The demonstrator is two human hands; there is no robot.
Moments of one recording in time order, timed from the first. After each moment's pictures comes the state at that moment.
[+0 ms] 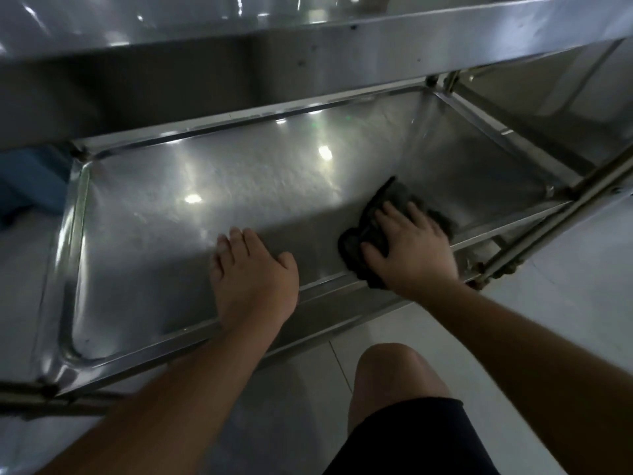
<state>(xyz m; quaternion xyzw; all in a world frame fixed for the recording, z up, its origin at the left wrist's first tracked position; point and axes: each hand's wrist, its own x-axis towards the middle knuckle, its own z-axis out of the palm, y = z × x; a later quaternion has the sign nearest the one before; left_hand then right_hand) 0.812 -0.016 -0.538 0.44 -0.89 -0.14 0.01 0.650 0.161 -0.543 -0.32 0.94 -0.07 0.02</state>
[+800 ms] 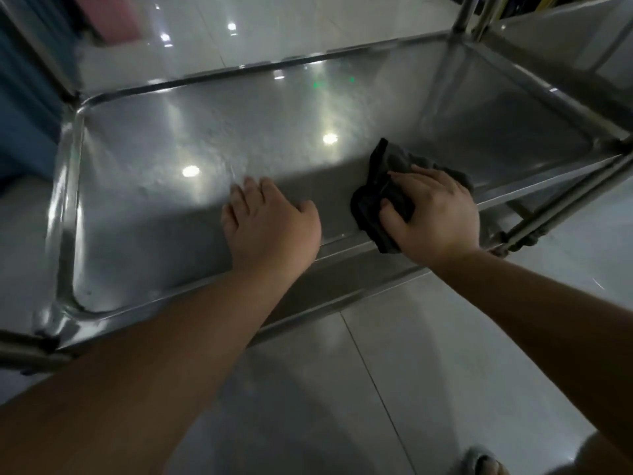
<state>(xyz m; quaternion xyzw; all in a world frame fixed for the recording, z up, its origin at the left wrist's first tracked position) 0.814 -0.029 -0.551 0.42 -0.88 -0.21 0.04 0.682 0.153 -0.563 -0.38 0.89 -0.21 -0.15</state>
